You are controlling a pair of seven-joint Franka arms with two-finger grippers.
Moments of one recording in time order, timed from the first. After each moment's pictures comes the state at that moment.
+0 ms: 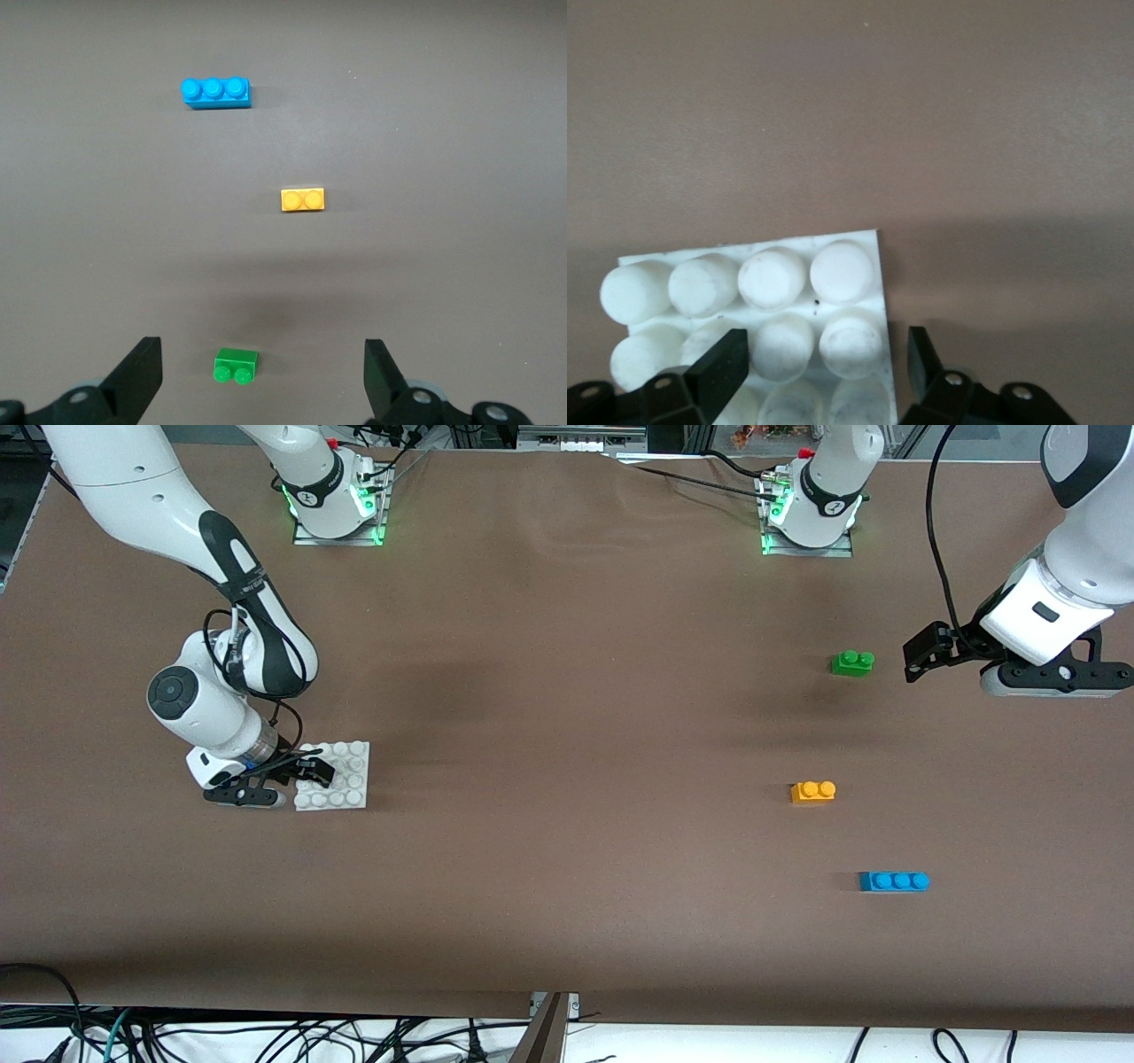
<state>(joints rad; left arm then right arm) 0.00 0.00 -0.09 -1.74 0.02 1.75 -0.09 0.02 0.53 0.04 -2.05 0.06 2.68 0.08</state>
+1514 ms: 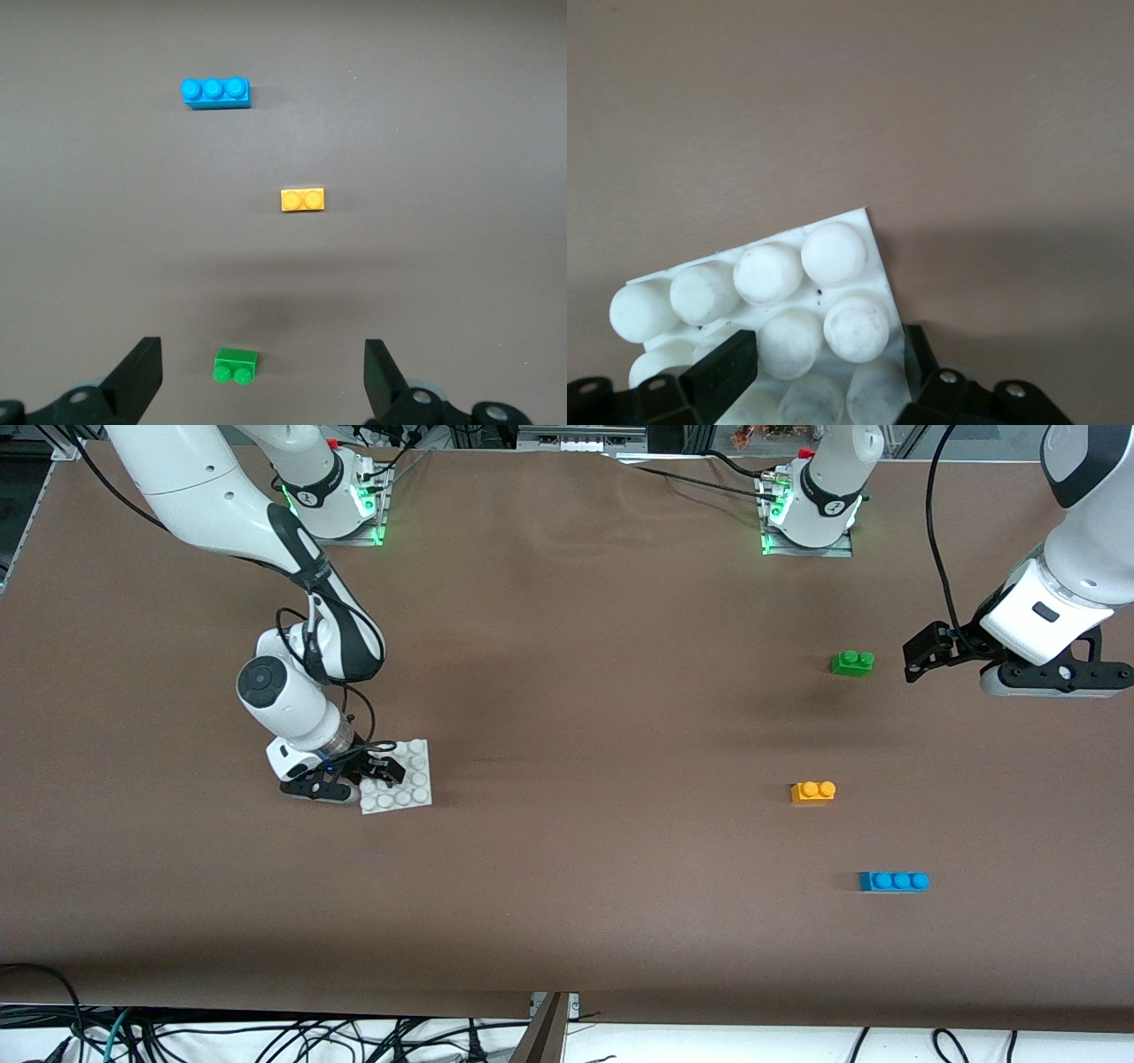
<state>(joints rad) 0.00 0.00 -0.09 -1.74 0.02 1.75 -0.09 0.20 0.57 0.09 -2.03 0.06 2.77 0.37</state>
